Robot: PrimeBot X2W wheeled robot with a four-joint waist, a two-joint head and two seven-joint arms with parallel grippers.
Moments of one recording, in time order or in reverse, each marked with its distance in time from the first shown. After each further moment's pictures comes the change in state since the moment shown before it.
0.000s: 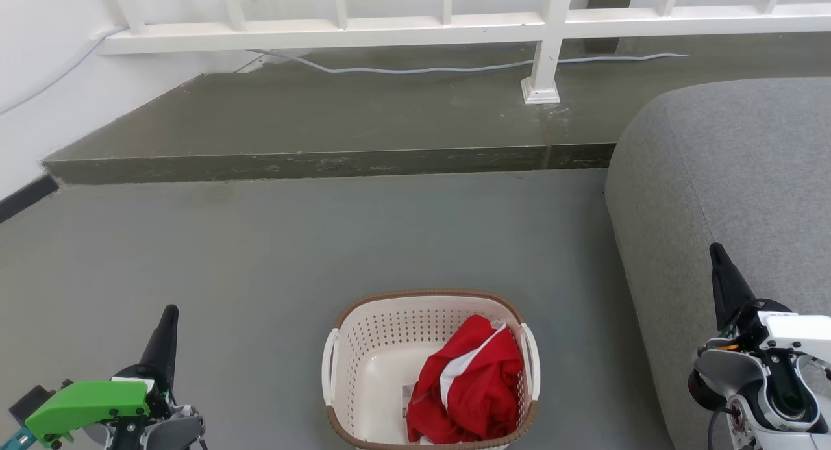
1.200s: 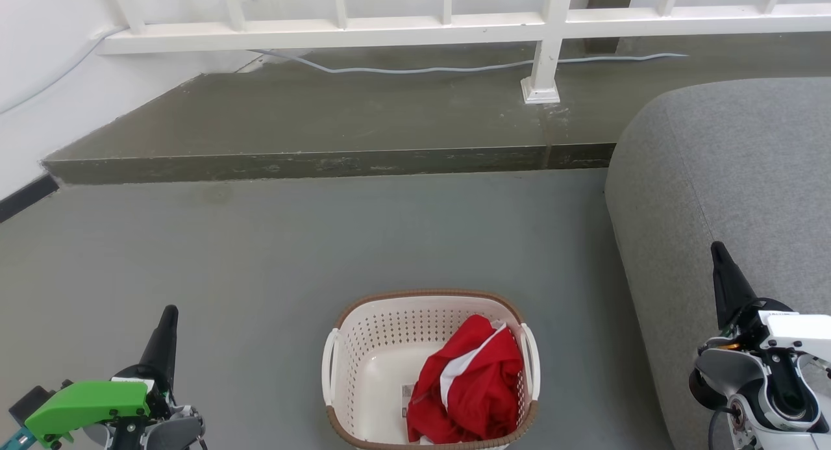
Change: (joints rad) left arm 0.001 0.001 -0.002 -0.002 0.000 0.002 -0.004; right arm 0.001 -0.003 0.003 -0.006 0.000 0.000 -0.009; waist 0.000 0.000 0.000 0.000
